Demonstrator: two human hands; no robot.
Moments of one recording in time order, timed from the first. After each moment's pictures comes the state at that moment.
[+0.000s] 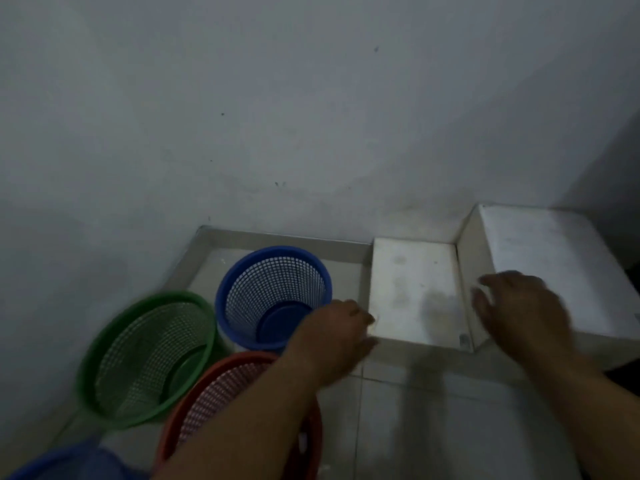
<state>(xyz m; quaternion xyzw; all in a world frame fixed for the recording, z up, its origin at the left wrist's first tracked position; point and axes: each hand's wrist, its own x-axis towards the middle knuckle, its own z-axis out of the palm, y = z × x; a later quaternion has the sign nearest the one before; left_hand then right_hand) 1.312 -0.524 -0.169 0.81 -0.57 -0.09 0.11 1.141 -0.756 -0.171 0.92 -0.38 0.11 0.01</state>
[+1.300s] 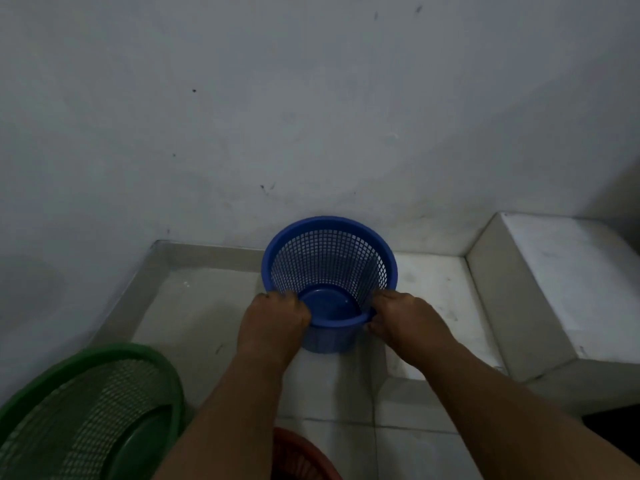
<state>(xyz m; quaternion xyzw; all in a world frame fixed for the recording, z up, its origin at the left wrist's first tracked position) 1.468 -0.532 -0.255 0.83 -0.55 0.06 -0.06 1.323 -0.697 -0.254 0.97 -0.24 -0.01 -0.09</state>
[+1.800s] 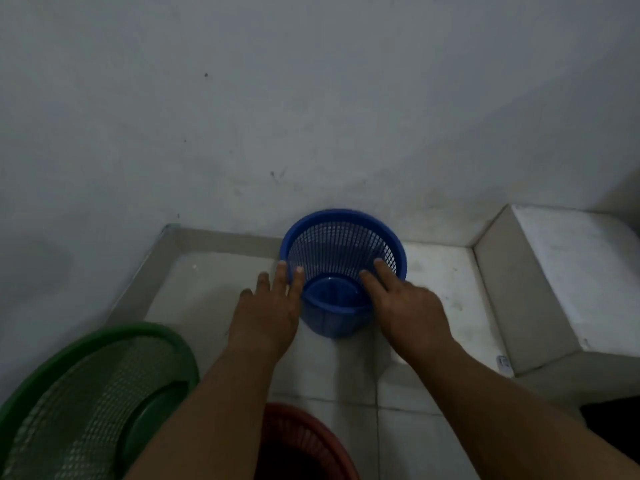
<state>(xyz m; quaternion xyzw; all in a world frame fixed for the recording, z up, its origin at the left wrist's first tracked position) 1.469 -0.505 -0.247 0.88 -0.45 -0.07 -0.14 1.322 -0.675 -0.250 0.97 -0.20 0.06 0.12</state>
